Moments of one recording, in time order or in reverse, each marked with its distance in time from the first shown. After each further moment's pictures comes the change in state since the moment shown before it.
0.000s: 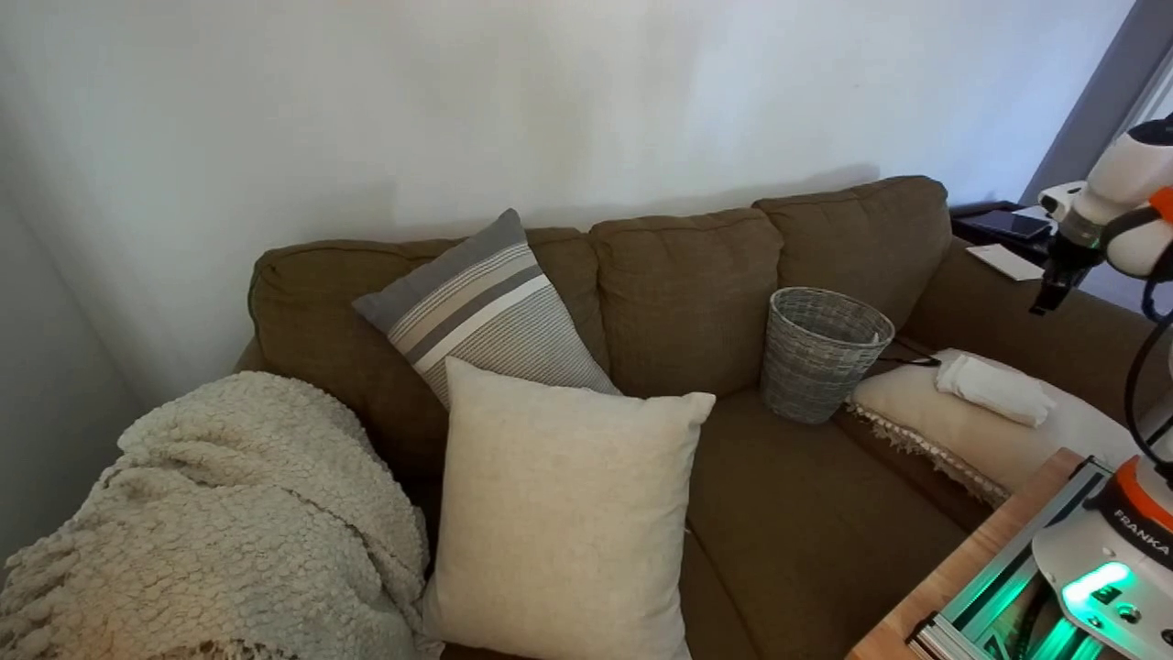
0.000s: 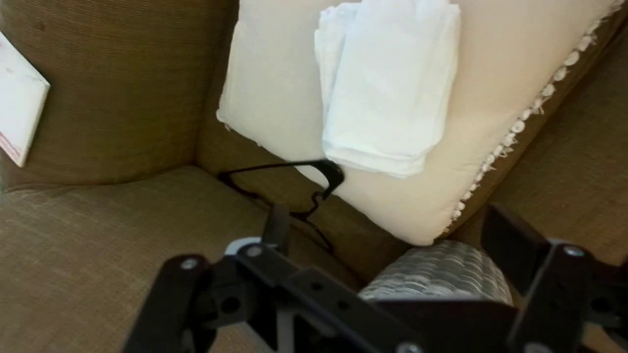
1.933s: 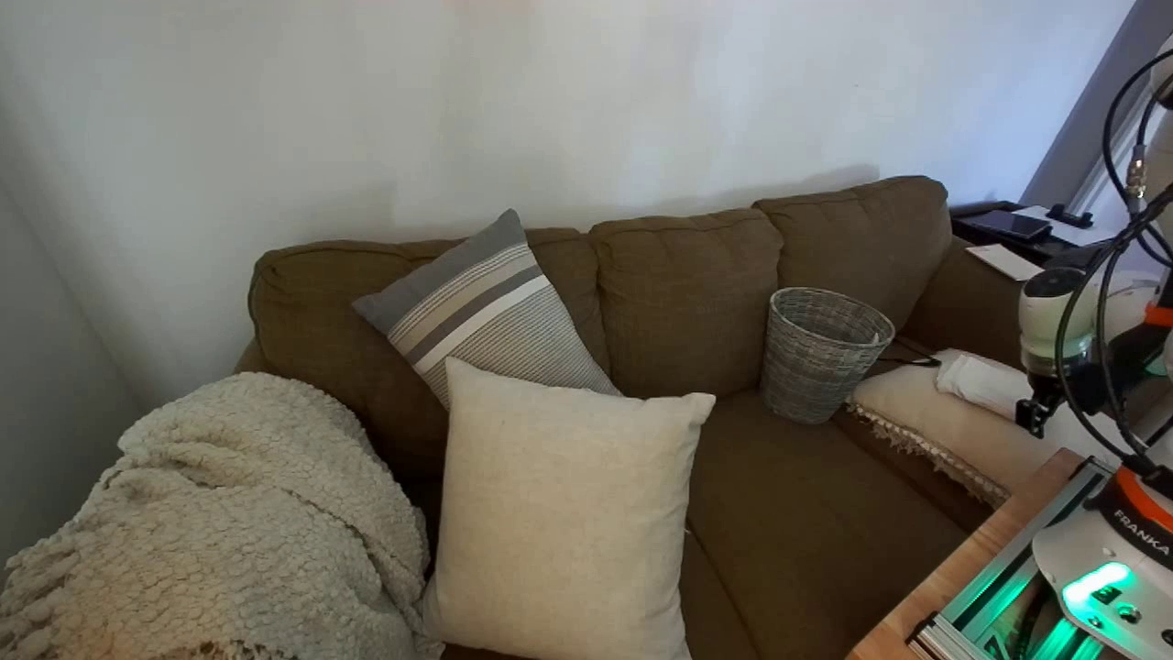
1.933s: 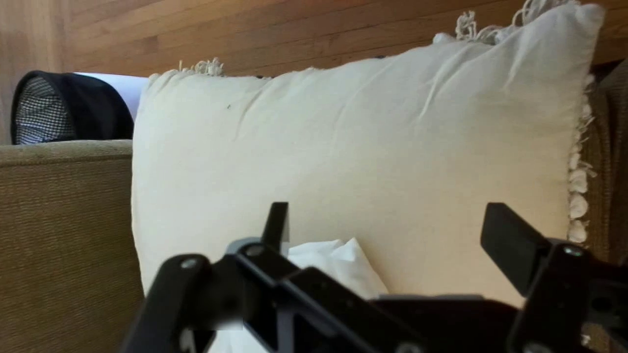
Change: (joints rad) arm -0.065 0.663 0.023 0.254 -0.722 -0.098 1.364
